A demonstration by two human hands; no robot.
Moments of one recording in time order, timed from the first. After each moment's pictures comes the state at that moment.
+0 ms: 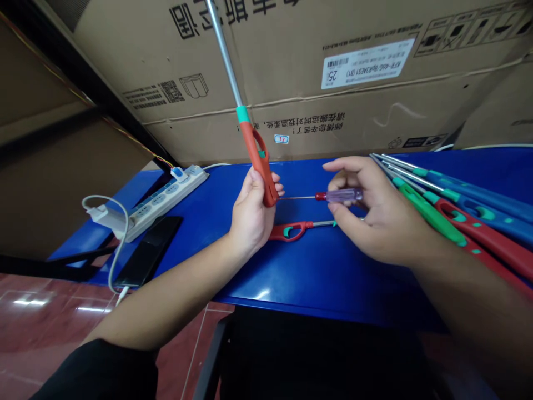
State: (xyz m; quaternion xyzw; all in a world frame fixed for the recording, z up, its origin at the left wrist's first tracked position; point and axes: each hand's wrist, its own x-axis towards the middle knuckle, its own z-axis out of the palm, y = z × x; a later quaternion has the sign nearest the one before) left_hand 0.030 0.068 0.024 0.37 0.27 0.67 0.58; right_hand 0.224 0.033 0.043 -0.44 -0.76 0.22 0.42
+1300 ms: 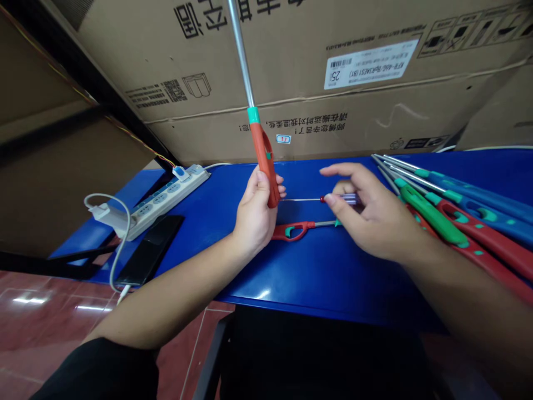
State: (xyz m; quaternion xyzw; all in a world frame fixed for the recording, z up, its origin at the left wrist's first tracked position) left_hand 0.030 0.070 0.020 0.38 0.29 0.67 0.57; right_hand 0.220 0.040 0.035 -0.46 -0.74 0.25 0.42
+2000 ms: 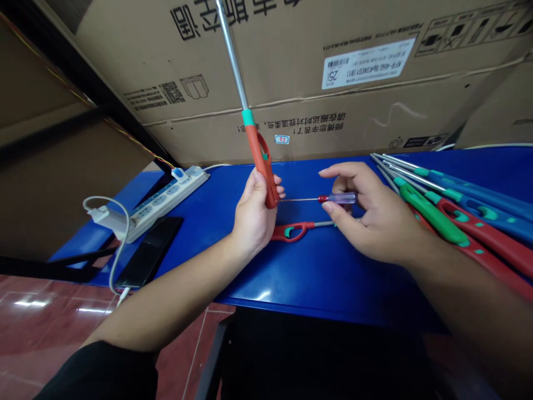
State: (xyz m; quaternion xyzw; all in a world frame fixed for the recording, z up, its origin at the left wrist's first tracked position) left_hand 0.030 0.068 0.021 0.37 0.29 0.66 0.59; right_hand 0.223 0.037 0.039 -0.42 -0.79 0.17 0.41
